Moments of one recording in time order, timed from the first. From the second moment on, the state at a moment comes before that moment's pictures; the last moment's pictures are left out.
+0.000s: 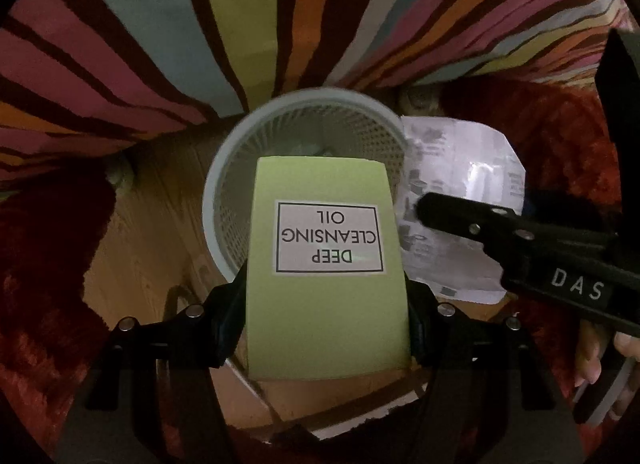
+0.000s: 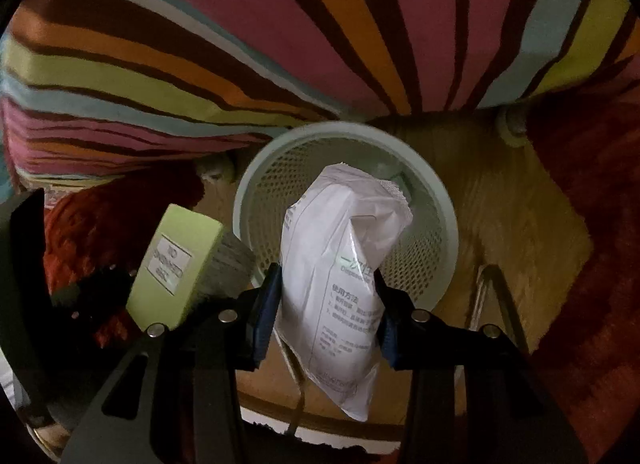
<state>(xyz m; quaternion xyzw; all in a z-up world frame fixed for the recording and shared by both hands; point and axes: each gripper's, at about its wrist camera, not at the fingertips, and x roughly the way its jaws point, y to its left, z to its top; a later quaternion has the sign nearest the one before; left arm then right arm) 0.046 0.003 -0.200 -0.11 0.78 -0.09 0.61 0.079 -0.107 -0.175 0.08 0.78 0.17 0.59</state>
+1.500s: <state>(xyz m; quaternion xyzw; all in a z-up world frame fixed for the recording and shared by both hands) 0.041 0.012 -0.195 -0.13 0.78 -0.07 0.61 0.076 -0.109 -0.171 0.11 0.78 0.16 0.60</state>
